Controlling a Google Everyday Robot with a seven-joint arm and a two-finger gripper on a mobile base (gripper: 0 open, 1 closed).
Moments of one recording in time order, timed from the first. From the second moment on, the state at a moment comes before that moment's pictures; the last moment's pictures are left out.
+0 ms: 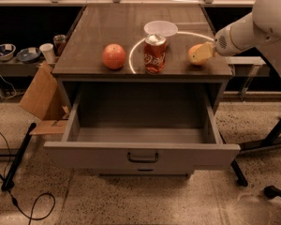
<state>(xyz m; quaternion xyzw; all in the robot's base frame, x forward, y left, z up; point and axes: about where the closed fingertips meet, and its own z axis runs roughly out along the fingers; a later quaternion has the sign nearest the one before) 0.720 -0.229 0.856 -0.20 0.91 0.11 0.35</state>
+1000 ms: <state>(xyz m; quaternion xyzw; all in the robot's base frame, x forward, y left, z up) 0.721 -0.228 0.854 -0.19 0.91 0.11 0.35</state>
